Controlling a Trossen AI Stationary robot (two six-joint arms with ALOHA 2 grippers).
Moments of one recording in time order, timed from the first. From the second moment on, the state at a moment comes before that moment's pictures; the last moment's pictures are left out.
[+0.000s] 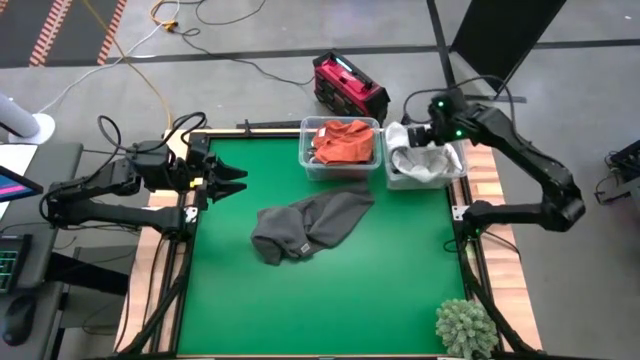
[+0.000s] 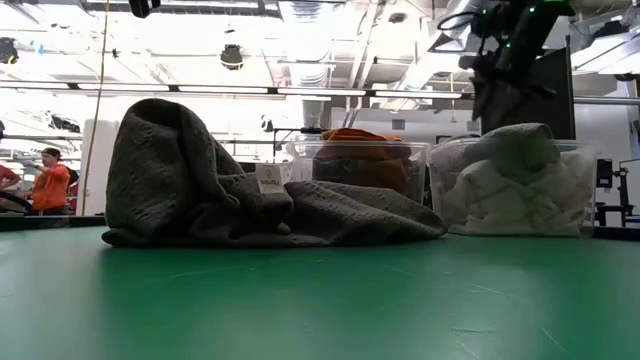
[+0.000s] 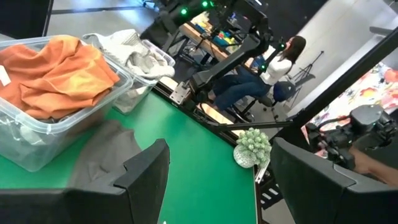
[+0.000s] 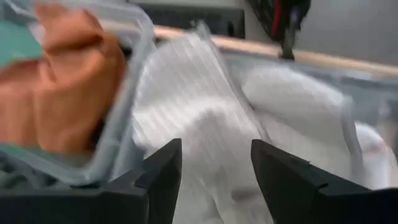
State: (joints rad) left arm 0.11 0.66 0.99 -0.44 0.02 -0.59; right arm -0.91 1.14 1.15 -0.97 0.00 0.42
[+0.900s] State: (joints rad) left arm 0.11 0.66 0.99 -0.44 0.02 -0.65; right arm -0.87 1.48 1.04 -0.80 -0.02 0.42
